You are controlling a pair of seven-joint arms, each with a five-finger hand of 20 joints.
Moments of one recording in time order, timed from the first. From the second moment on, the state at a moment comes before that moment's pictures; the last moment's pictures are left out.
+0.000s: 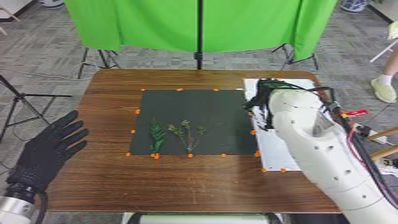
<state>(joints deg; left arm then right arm) 137.4 -66.8 -117.8 -128.7 41.7 -5.8 -4.9 -66.5 -61.3 62.2 -97.6 -133.2 -37.3 37.6</state>
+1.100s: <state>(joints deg) 137.8 -67.5 -117.9 -129.1 41.7 -5.7 -4.7 -67.8 -58.9 60.3 -92.0 -137.8 -33.9 34.5</state>
